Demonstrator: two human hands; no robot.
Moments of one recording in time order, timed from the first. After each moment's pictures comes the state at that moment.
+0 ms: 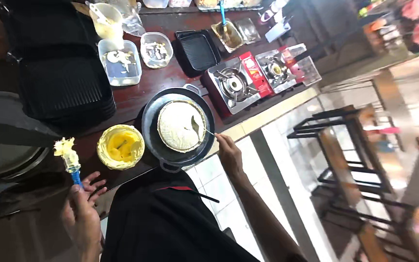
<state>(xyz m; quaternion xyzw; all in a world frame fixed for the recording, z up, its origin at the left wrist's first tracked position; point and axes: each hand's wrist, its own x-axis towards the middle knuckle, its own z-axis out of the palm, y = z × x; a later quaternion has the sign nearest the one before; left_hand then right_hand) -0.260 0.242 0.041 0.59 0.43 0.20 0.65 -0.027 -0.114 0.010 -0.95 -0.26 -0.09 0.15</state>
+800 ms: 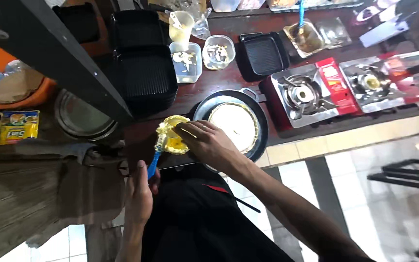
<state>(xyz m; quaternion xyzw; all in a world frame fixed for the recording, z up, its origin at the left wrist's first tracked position) -0.269 0.240 0.110 0.60 0.42 0.13 0.67 -0.058 0.126 0.104 -0.74 -0.64 0.01 0.19</state>
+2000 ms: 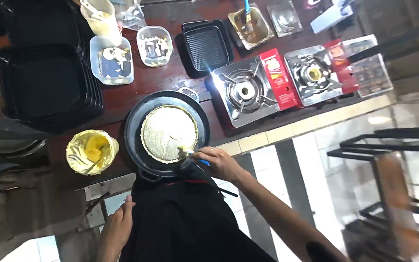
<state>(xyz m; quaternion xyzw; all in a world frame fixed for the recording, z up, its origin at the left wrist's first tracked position) -0.235 0.093 0.039 0.69 0.47 -0.31 0.45 0.074 -0.135 0.026 -0.76 -0.55 0.17 0.29</state>
